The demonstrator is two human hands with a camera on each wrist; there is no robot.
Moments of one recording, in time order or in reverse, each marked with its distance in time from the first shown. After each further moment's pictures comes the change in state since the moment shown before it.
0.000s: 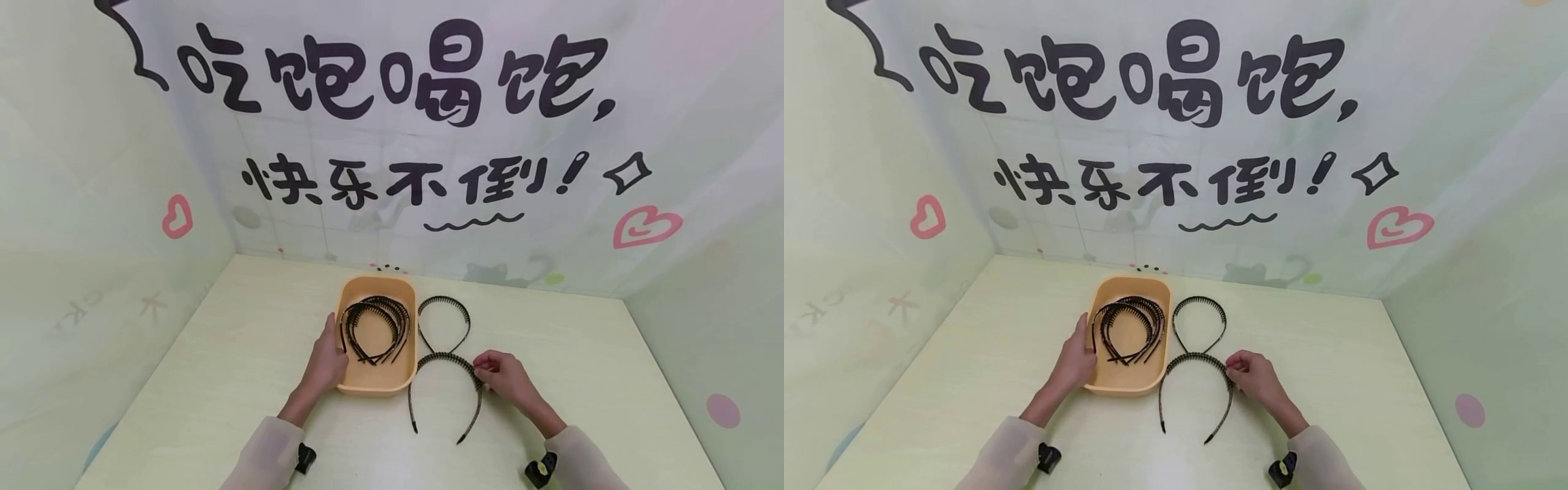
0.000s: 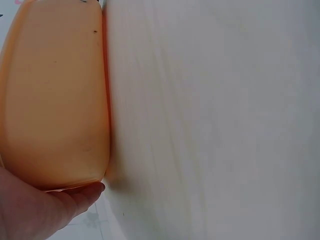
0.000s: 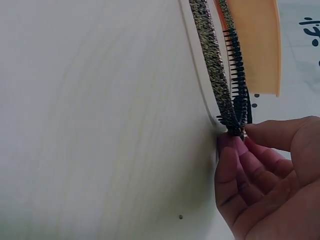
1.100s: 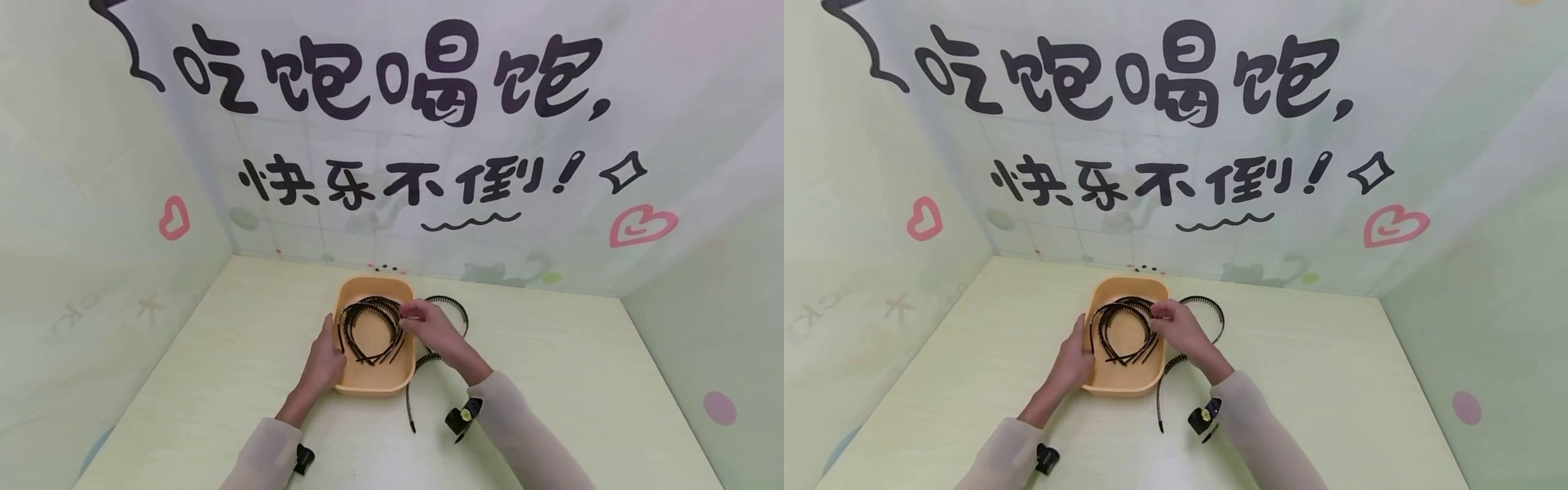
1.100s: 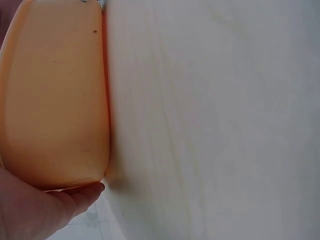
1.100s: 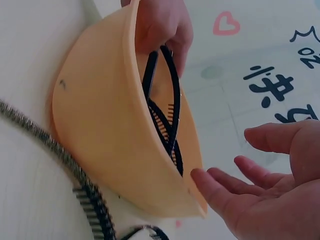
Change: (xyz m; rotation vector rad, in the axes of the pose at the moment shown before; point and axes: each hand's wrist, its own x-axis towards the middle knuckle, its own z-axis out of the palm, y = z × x) left_hand 0.000 -0.001 0.000 -0.017 -0.004 0.006; right_hand 0.051 -0.130 0.055 0.214 -0.151 -0.131
